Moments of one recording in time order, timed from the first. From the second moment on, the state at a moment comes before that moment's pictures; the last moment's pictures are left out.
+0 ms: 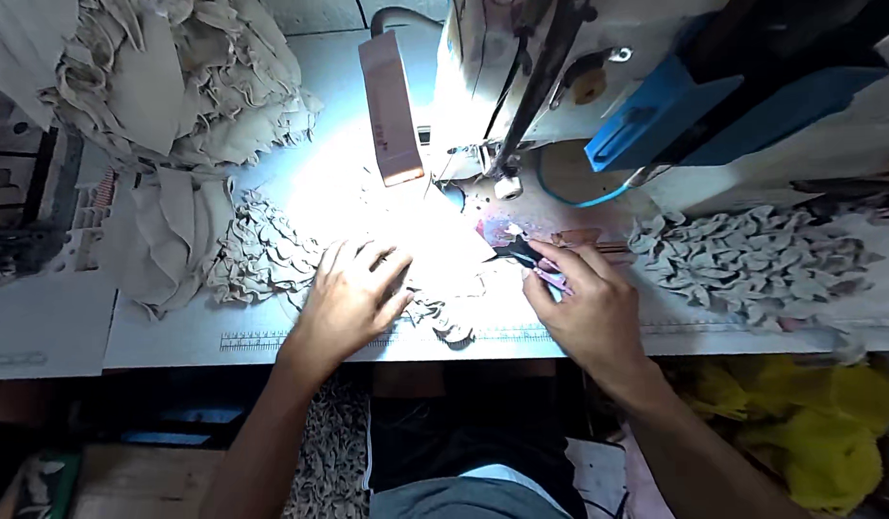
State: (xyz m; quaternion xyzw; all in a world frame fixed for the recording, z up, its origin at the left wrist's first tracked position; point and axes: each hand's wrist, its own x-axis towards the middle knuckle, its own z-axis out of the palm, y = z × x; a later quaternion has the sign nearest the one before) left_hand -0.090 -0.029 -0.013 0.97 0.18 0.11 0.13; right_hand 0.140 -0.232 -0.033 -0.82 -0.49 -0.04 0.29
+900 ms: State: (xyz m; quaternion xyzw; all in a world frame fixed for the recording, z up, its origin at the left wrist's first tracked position) left_hand -0.070 -0.050 -0.018 0.96 0.24 0.09 0.05; right_hand 0.170 -0.237 -0.029 -0.85 -0.50 -0.07 0.14
